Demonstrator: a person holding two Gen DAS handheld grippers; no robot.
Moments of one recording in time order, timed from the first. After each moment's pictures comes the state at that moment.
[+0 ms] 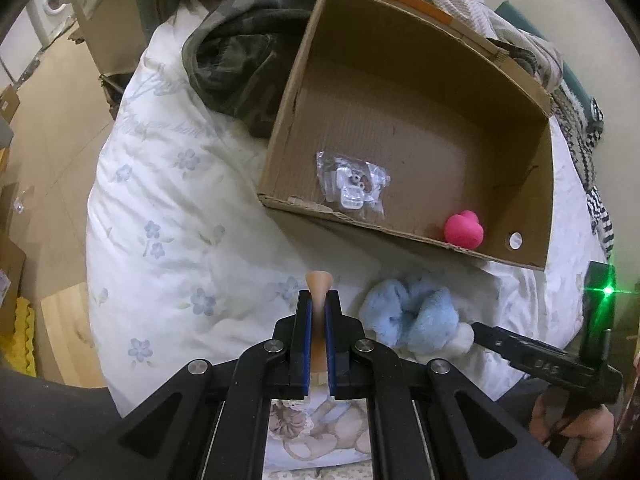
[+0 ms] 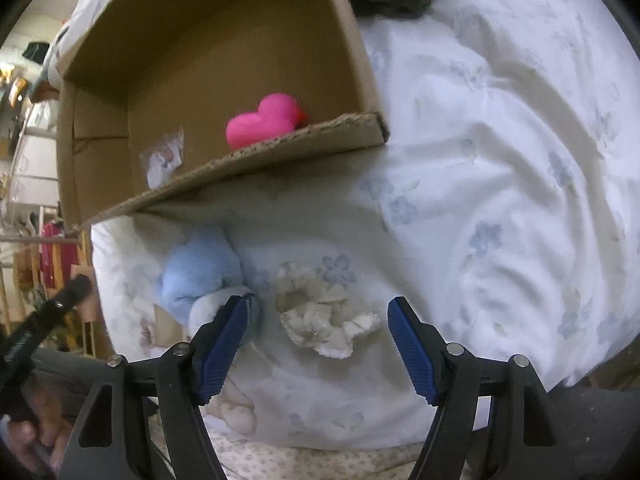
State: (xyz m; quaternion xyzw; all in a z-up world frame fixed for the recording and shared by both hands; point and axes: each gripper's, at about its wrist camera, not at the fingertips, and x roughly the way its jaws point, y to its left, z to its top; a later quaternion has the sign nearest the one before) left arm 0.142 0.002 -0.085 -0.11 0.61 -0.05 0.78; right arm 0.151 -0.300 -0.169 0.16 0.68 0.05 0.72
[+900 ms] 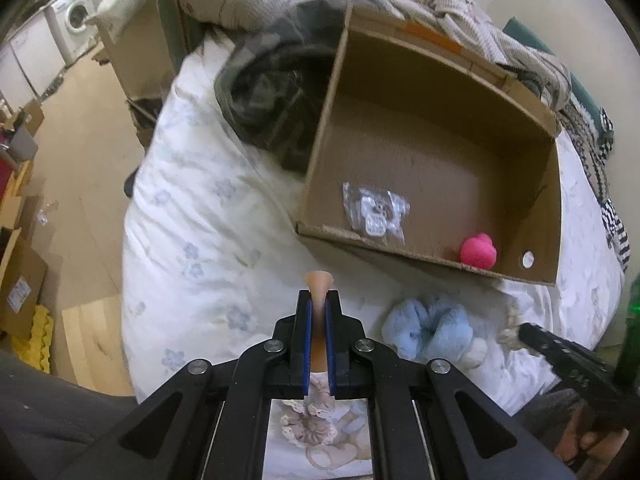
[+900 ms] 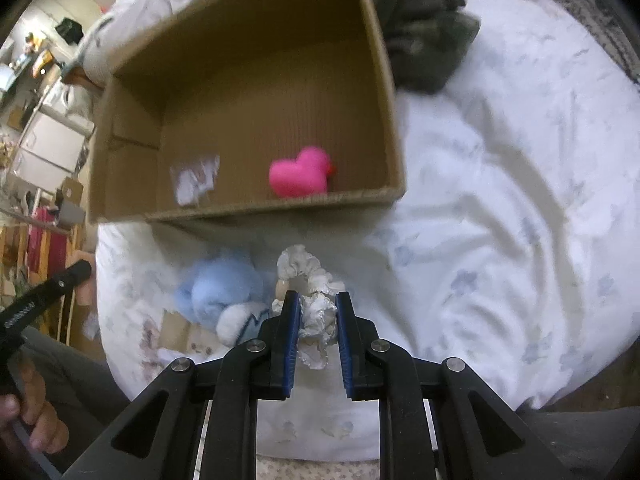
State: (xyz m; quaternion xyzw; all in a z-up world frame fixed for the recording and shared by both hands) left arm 0.131 0.018 -0.063 -0.08 0.57 0.00 0.82; right arm 0.140 -0.287 -0.127 0.10 0.60 0.06 0.79
